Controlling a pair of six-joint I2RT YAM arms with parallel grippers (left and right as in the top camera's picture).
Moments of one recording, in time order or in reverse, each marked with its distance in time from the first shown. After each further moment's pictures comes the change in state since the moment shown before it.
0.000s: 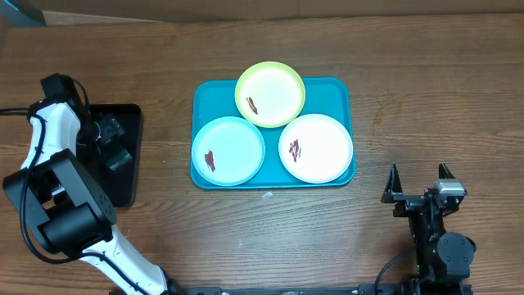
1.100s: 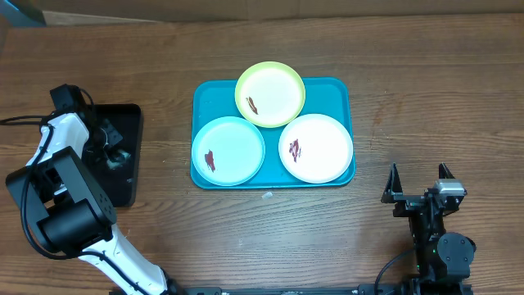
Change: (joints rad) left arm 0.000 0.007 -0.131 0.186 0.007 0.000; right arm 0.000 0.000 0.000 0.000 0.000 0.000
